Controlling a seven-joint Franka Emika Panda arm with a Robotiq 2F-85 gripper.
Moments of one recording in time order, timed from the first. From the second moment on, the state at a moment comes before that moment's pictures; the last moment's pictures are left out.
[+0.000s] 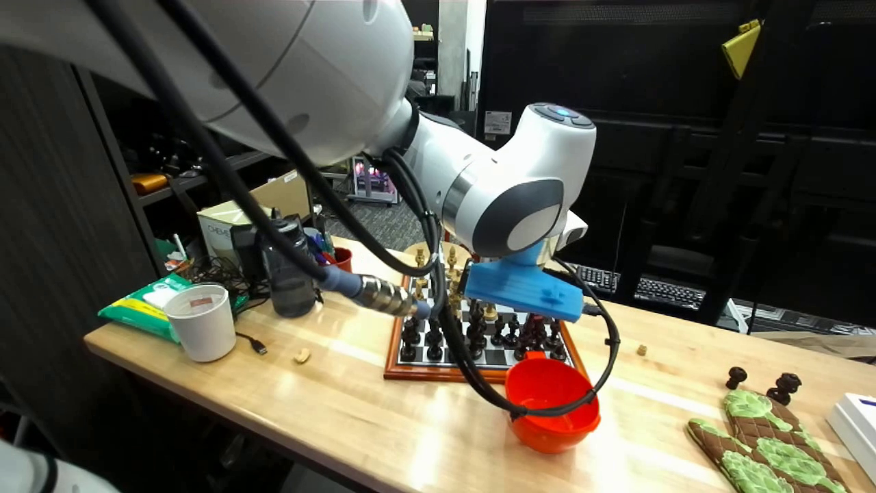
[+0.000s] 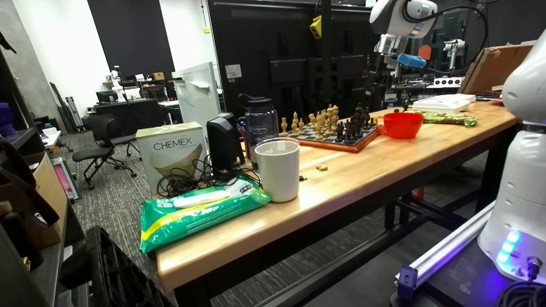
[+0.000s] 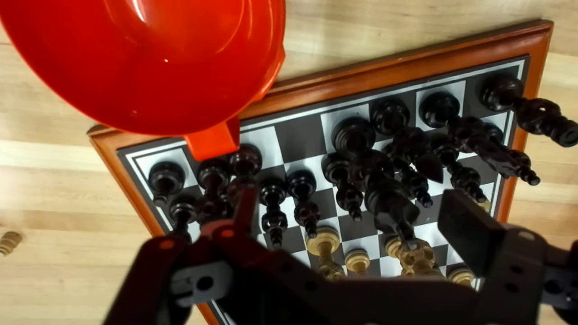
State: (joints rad) arm -0.08 -0.23 -0.31 -2.38 0.19 2.34 -0.64
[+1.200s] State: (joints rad) arm -0.05 -0.18 -0.21 -2.40 0.19 2.36 -0.68
